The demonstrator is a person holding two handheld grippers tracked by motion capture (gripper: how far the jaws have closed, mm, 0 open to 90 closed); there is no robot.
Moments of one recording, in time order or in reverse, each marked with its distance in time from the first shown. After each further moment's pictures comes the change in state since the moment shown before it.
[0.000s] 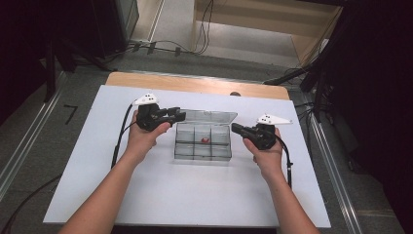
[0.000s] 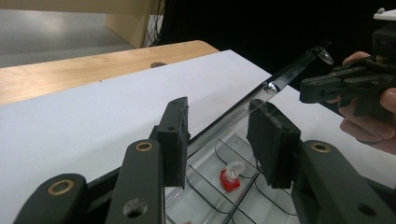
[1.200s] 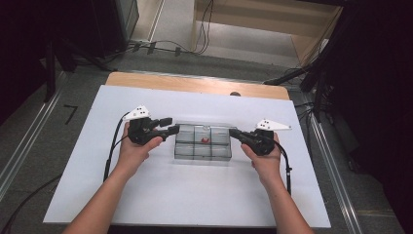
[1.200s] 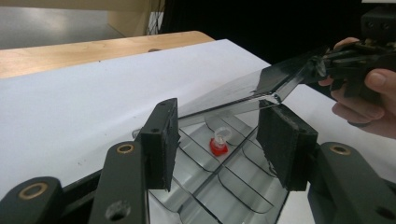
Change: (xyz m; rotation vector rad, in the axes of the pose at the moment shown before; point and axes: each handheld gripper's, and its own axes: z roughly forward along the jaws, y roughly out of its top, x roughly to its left) left arm -0.015 -0.030 -0.033 -0.012 0.012 -0.001; right arm 0.013 -0.011 -0.004 -0.015 0.029 0.007
